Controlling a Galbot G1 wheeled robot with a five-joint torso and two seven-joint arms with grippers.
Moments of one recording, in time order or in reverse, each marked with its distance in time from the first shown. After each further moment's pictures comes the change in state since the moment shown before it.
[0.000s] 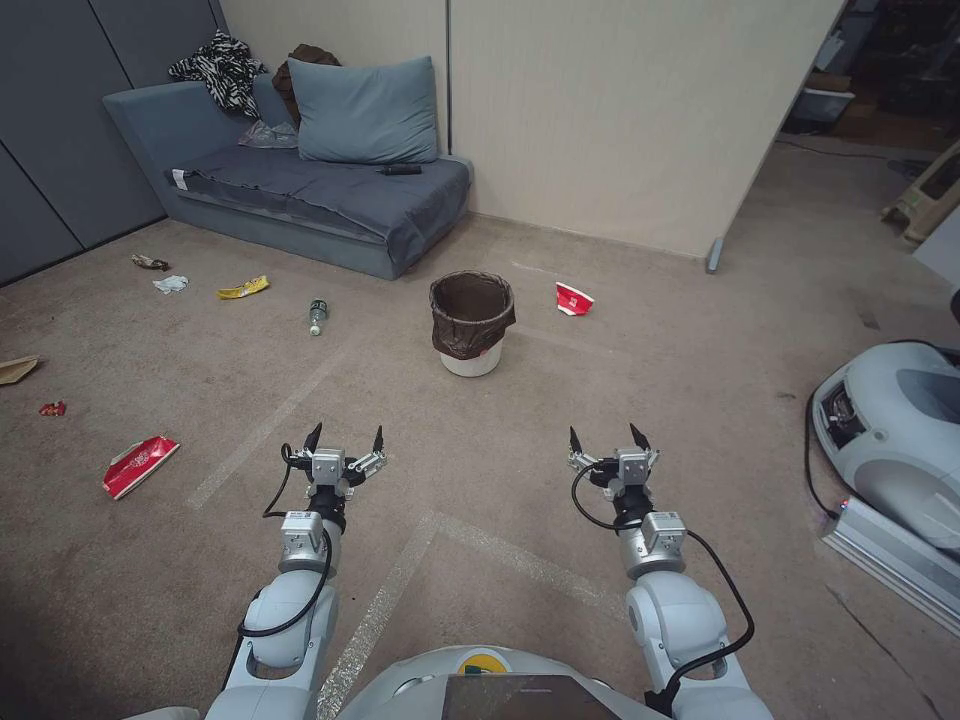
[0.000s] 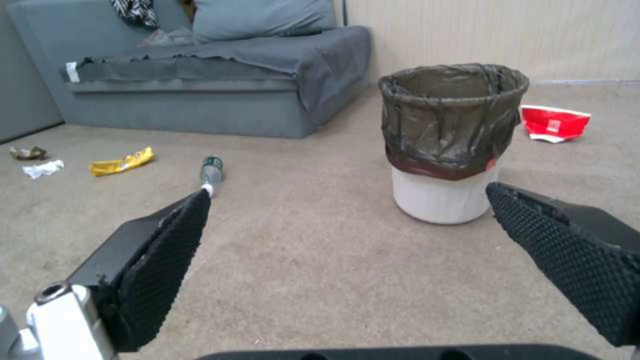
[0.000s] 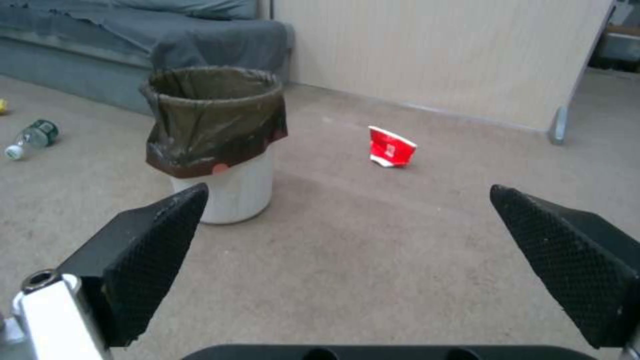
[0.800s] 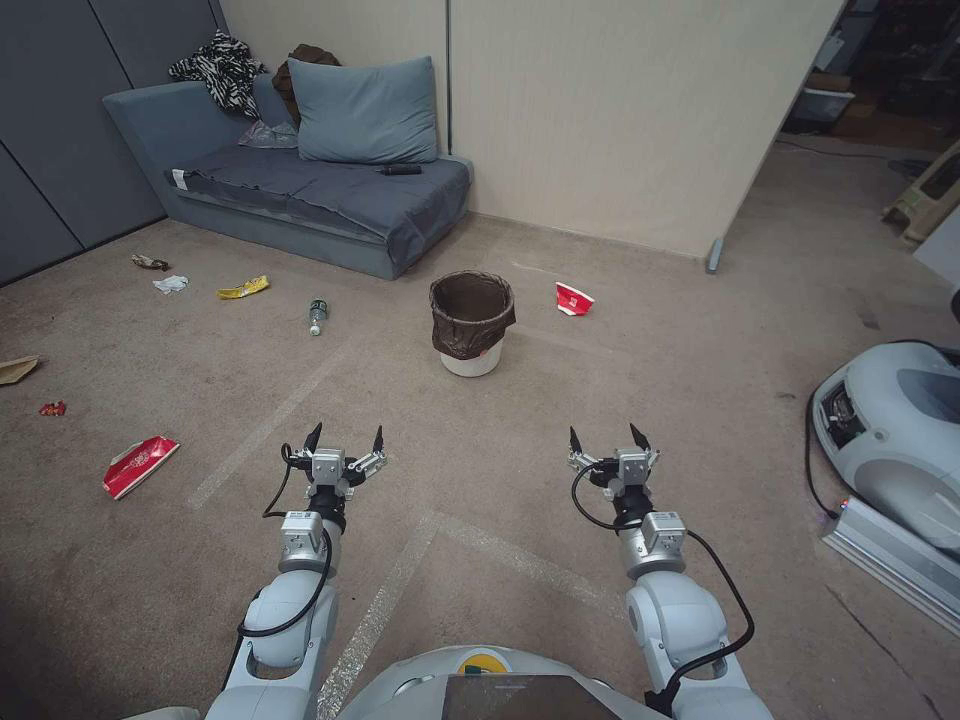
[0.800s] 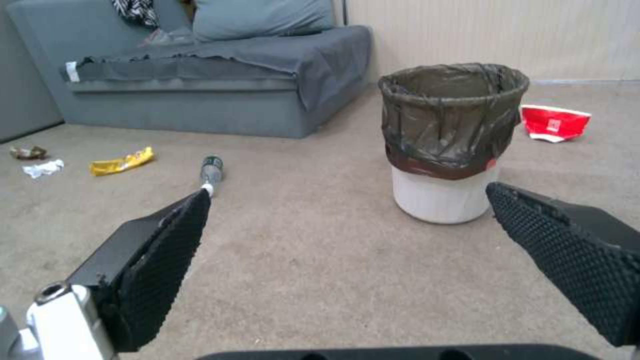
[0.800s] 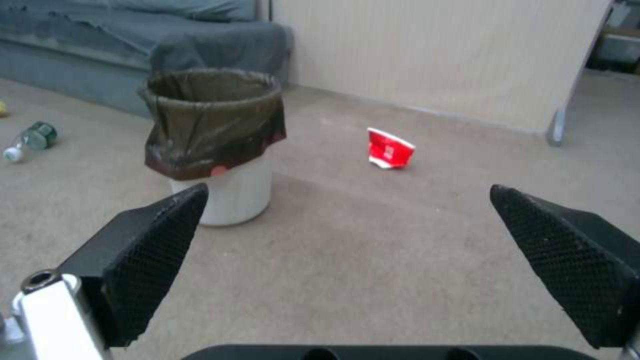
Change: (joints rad) left arm 0.000 0.000 0.000 -0.002 0.000 0.002 0.000; right arm -0.001 0.002 0.003 0.003 0.000 0.002 0.000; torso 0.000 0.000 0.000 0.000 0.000
